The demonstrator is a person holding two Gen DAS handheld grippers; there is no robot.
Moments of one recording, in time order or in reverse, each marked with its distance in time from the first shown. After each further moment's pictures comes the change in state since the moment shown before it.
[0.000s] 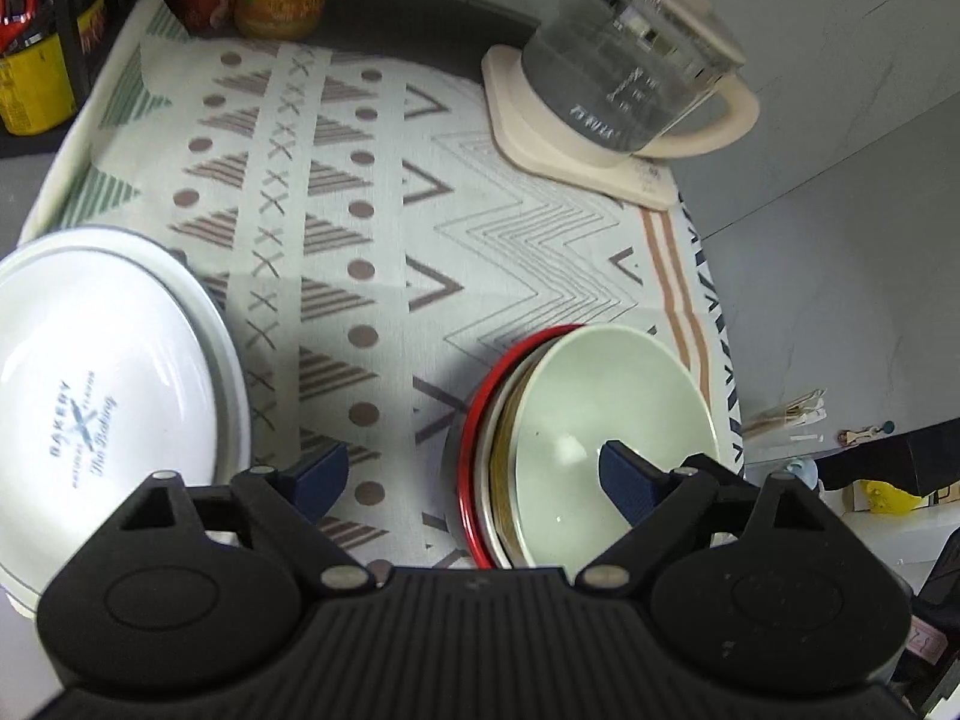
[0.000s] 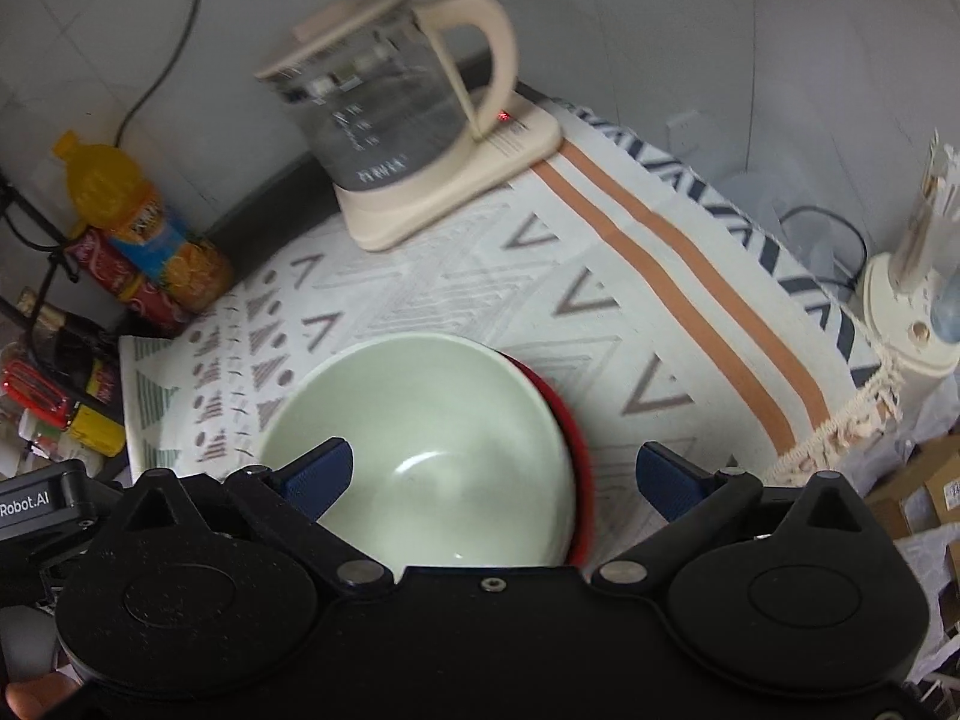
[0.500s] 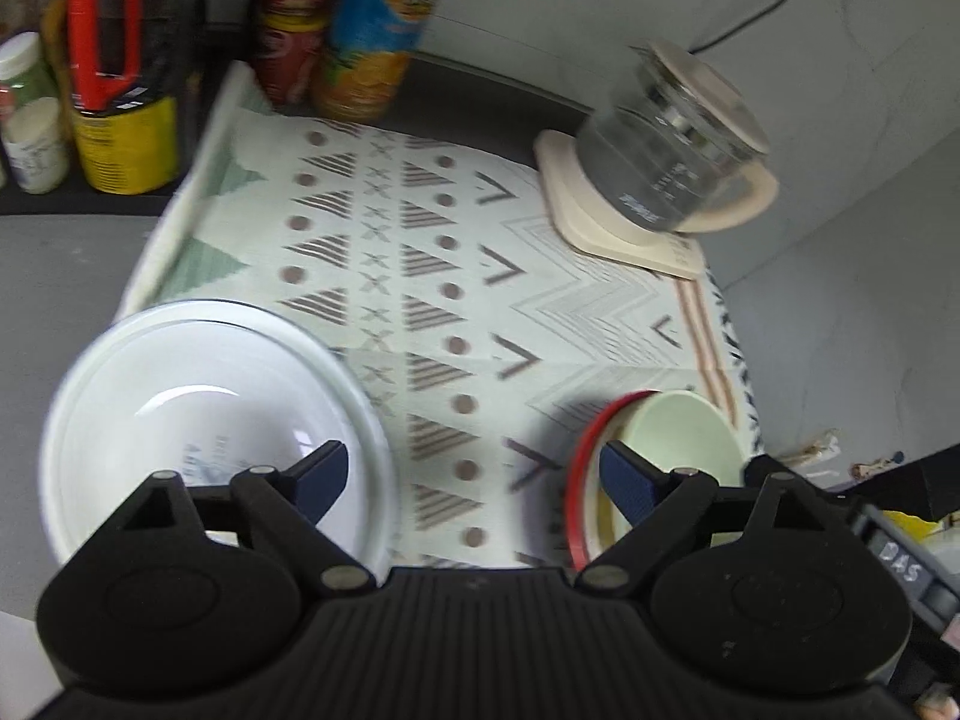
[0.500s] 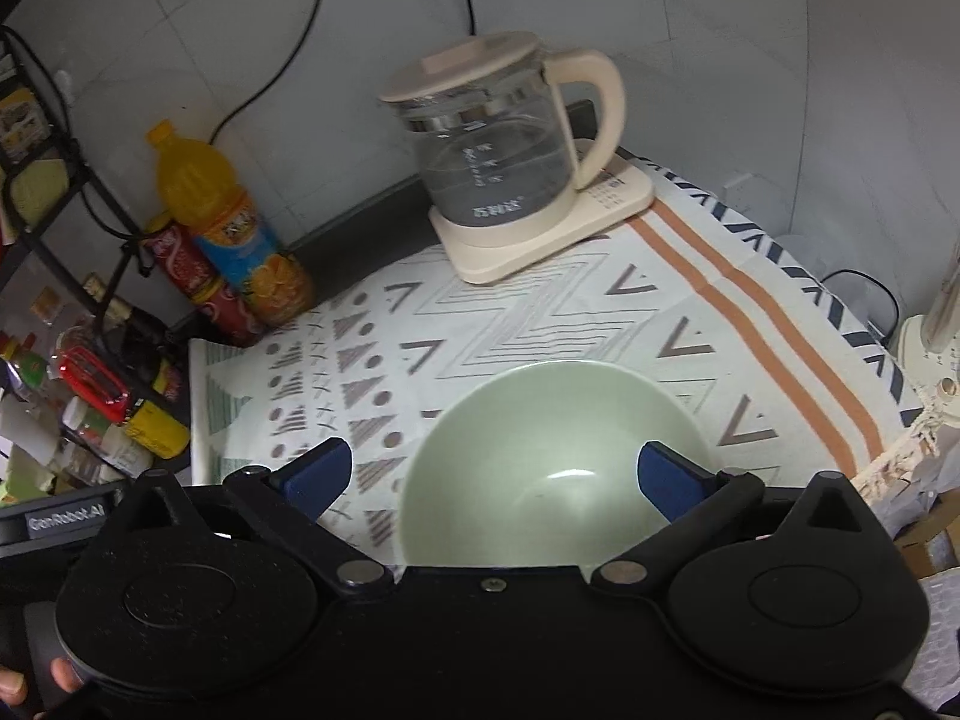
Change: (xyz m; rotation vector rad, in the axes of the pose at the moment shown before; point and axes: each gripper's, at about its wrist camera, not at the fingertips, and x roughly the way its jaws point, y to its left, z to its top) left arm -0.052 0.045 0.010 0.015 -0.116 0.016; right arm -0.027 0.069 -0.009 -0.086 -0.107 0.038
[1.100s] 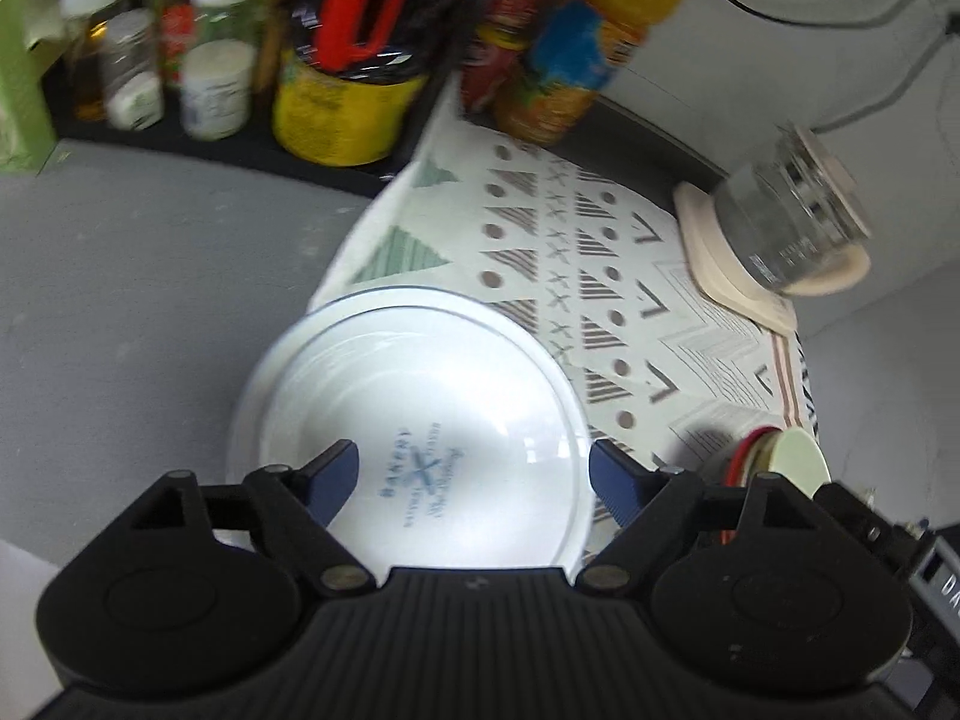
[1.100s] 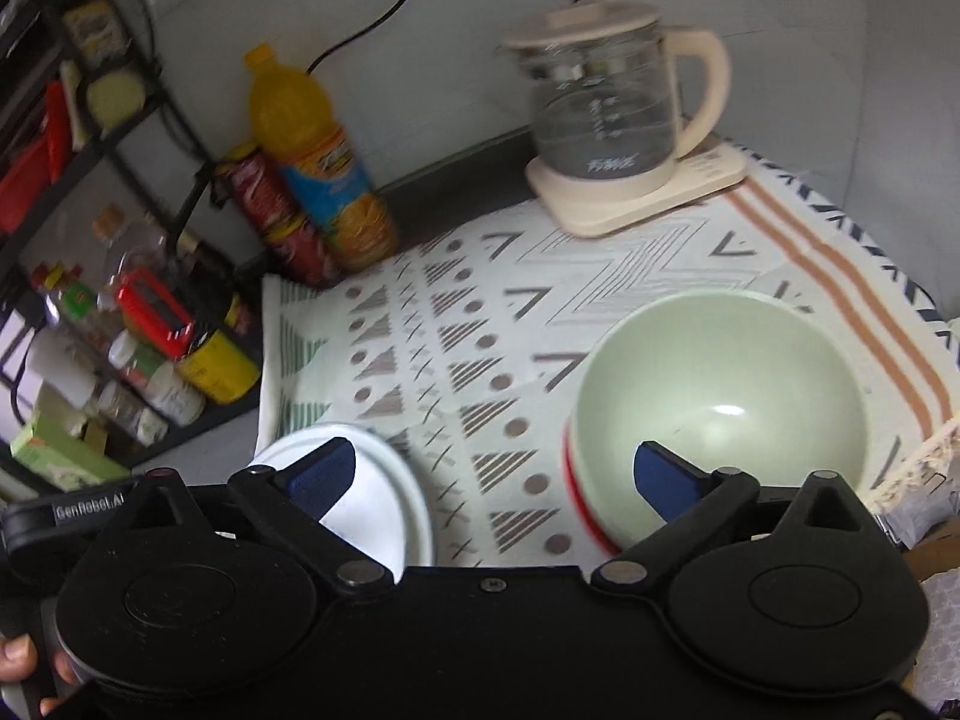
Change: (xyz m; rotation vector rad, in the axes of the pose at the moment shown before) left arm -0.035 0.102 -0.005 -0.128 -0.043 0.090; right arm -0.002 0.075 -0.034 -0.060 0.011 0.049
